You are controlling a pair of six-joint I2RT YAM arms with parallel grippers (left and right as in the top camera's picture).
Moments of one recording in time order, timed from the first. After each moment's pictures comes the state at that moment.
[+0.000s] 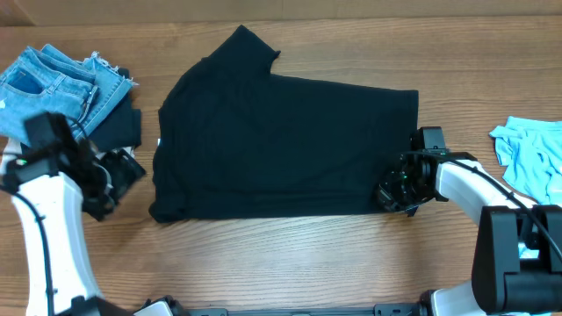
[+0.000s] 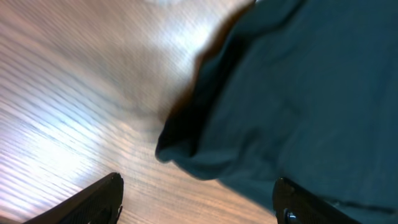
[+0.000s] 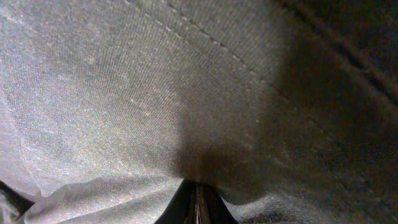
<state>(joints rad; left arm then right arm) 0.43 1.41 1.14 -1.16 0.22 -0.41 0.01 1.68 0.81 -0.64 -0.41 0.65</state>
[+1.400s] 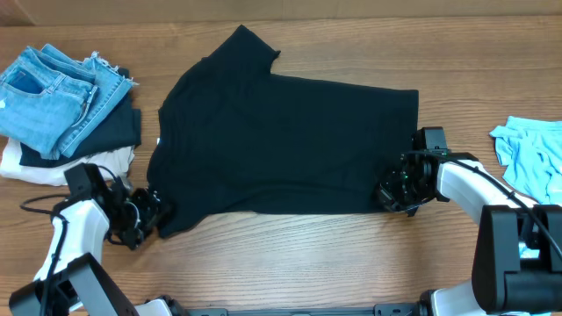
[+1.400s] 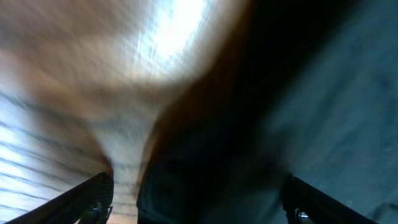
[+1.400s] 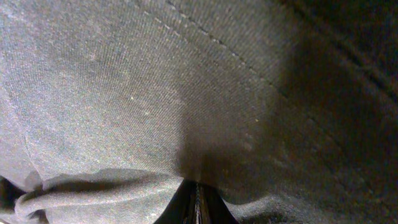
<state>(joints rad) 0.49 1.48 0.70 -0.72 0.36 -0.31 0.00 1.68 0.80 -0.64 -0.43 0.65</state>
